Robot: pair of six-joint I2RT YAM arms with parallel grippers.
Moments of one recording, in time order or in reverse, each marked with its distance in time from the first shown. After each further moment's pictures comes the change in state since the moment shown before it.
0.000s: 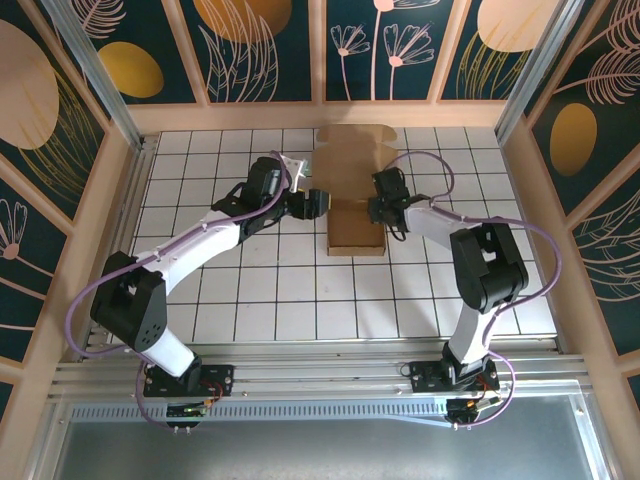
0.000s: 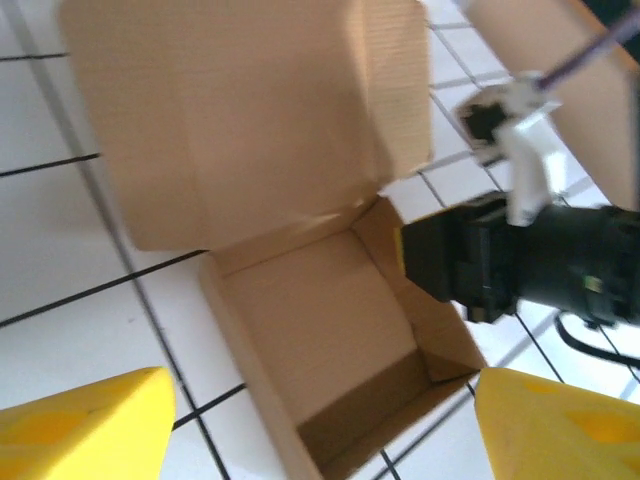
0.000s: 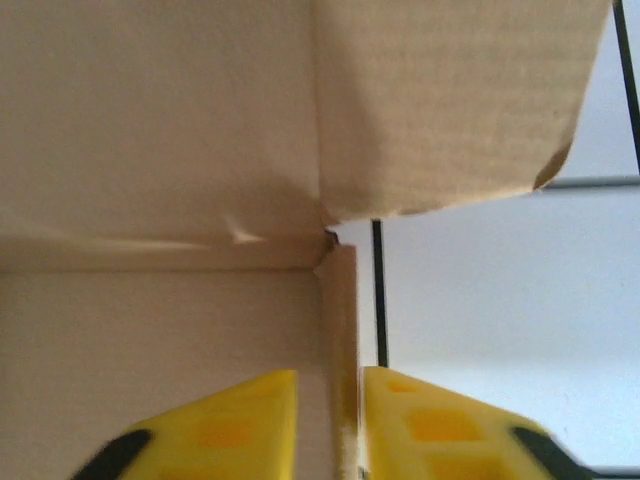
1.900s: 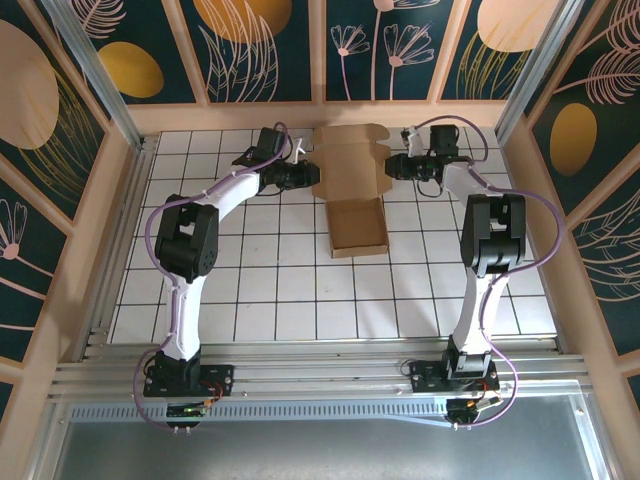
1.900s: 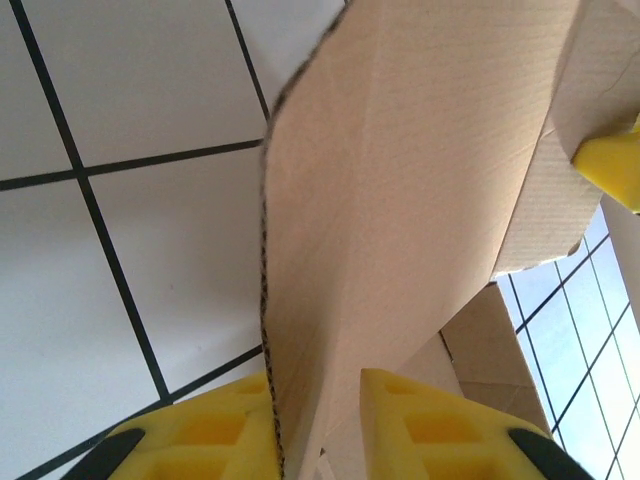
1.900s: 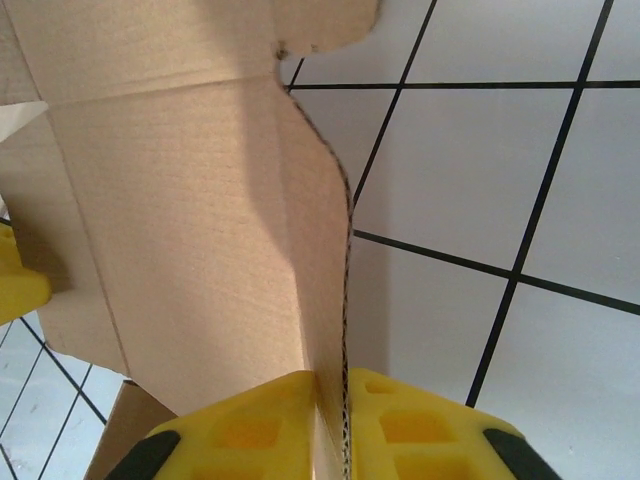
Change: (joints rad) left arm 0.189 0.602 0.562 -0.148 0.346 -0.069; right arm -0.348 0.276 0.419 -0.021 -0.875 -0.240
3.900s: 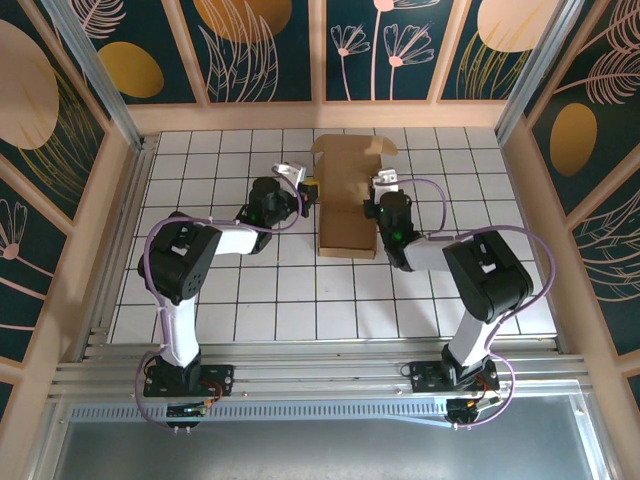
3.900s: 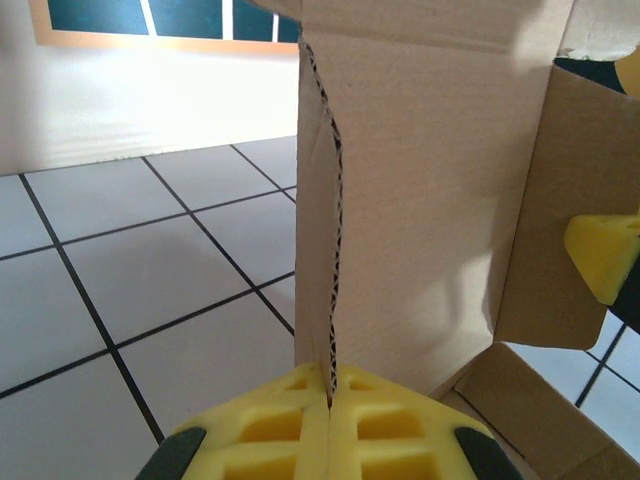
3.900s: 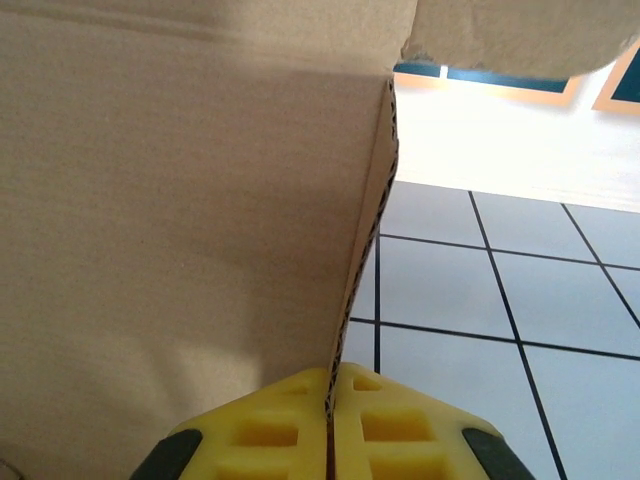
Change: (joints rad) left arm -0.110 -0.230 -0.753 1.113 -0.242 0.231; right arm 0.434 -0.350 -0.848 1.070 1.057 -0.086
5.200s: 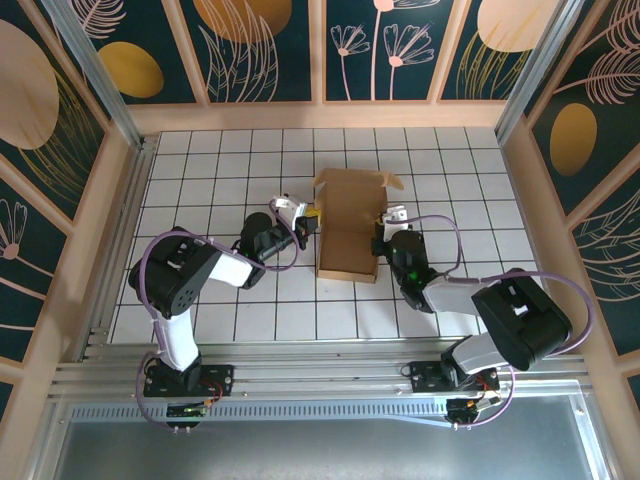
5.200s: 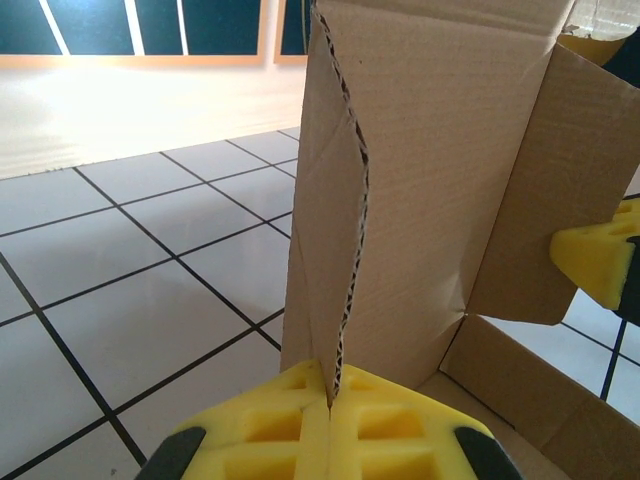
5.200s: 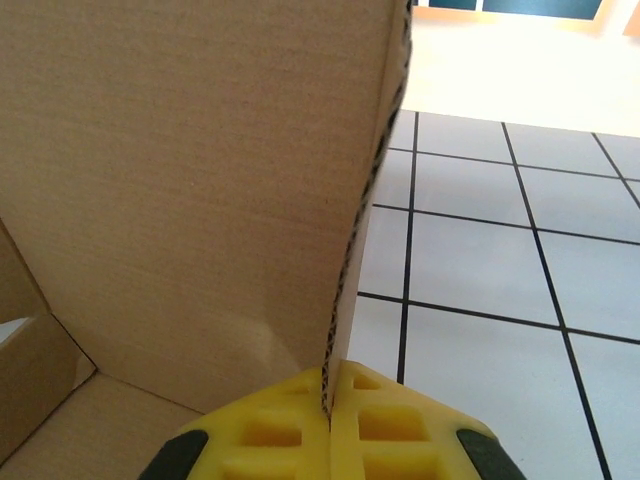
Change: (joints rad) left arm -0.085 -0.101 -0.326 0.305 0.007 0.062; right arm 0.087 -0.304 -0.335 -0.027 -0.025 0.071
